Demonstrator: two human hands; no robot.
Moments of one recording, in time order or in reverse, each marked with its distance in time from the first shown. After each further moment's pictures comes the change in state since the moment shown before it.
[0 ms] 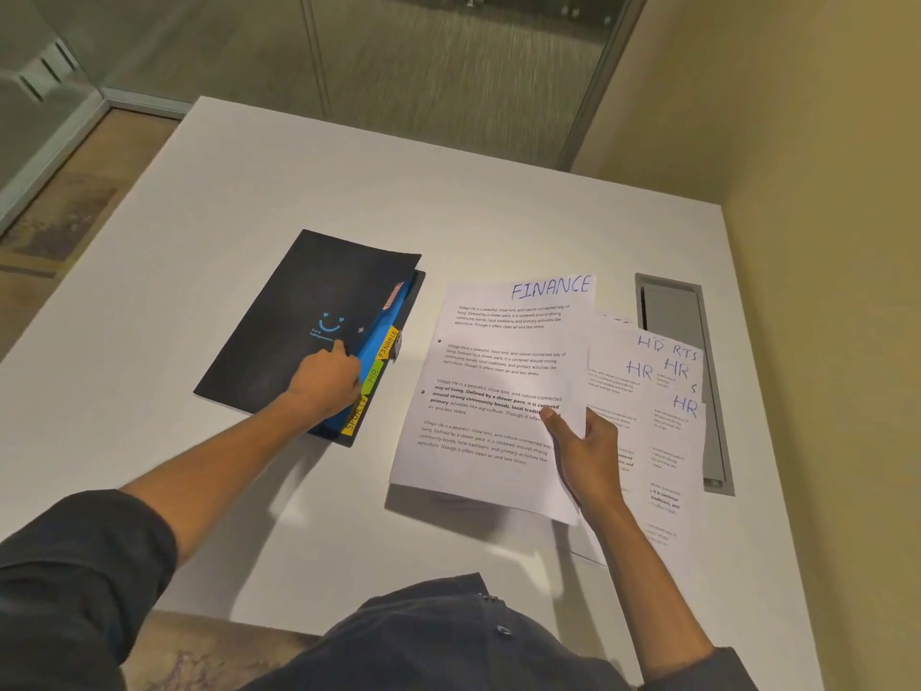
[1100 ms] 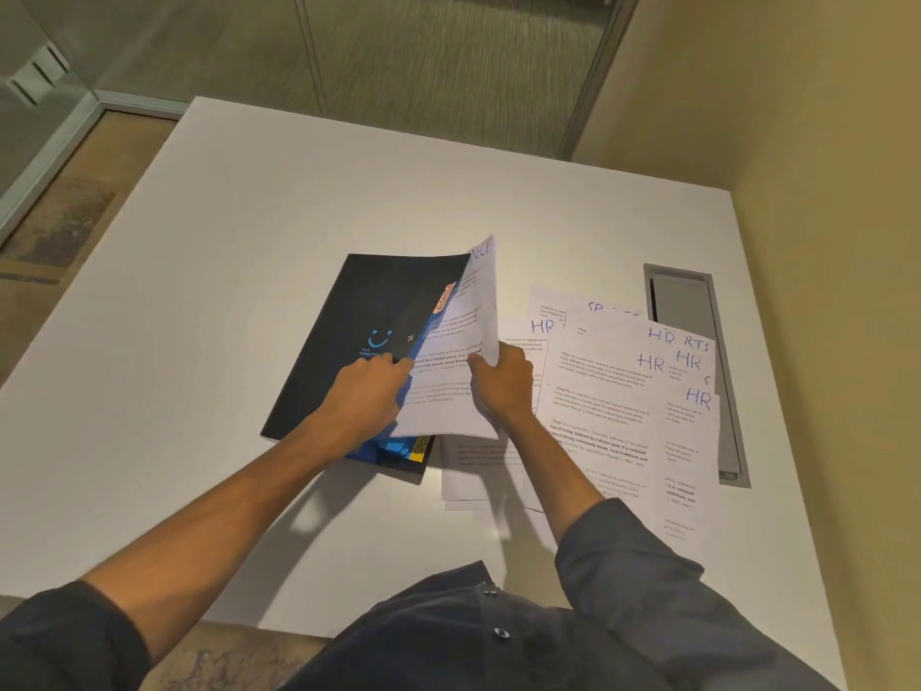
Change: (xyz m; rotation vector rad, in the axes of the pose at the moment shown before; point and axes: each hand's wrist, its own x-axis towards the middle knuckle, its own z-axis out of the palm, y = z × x) left_hand -0.039 0.041 -0.056 -0.213 0.010 0.149; right_hand 0.053 -0.023 0.116 -0.319 -0.058 0.020
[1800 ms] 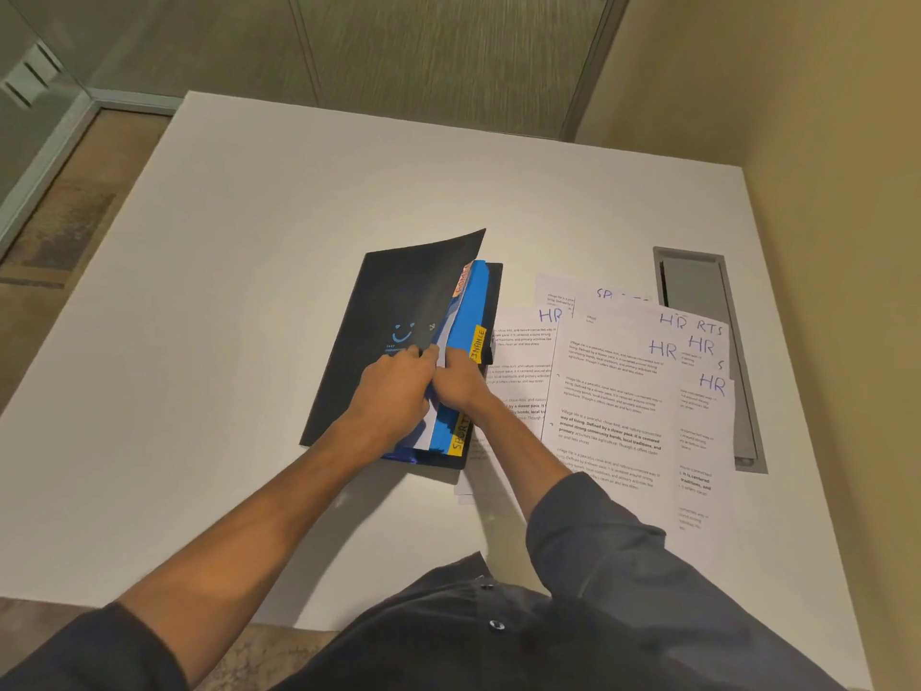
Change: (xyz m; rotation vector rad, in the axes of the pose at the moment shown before) left_hand 0.007 0.021 -0.002 -0.043 0.108 -0.003; right_hand 0.006 -0.011 0.053 -0.198 -0.360 0.016
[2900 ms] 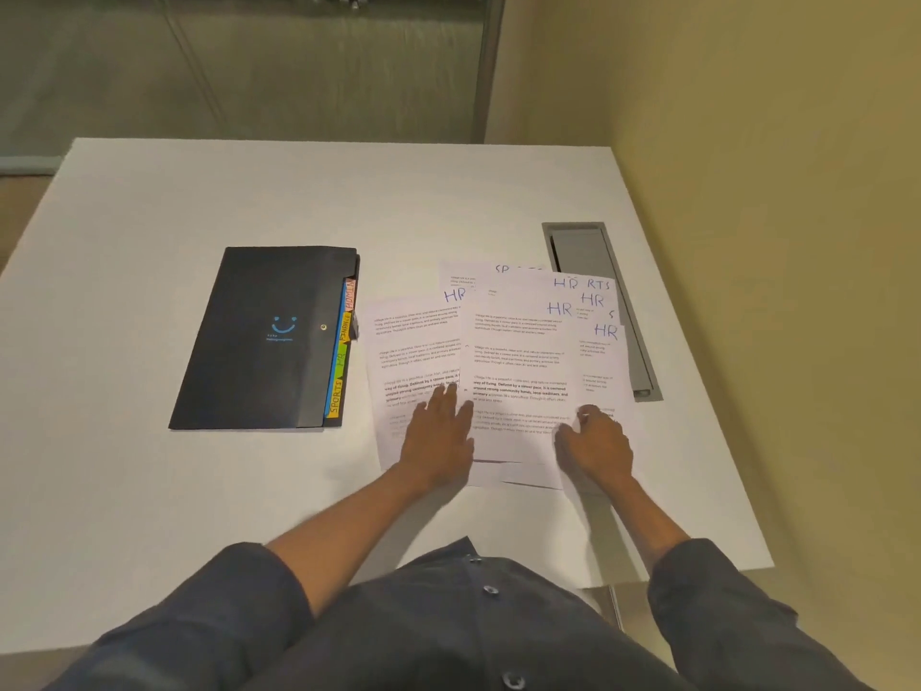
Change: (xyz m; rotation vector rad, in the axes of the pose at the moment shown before) left_hand -0.017 0.135 0.141 -0.016 -0.150 0.214; right_hand -0.144 0.238 -0.147 -0.216 0.467 0.362
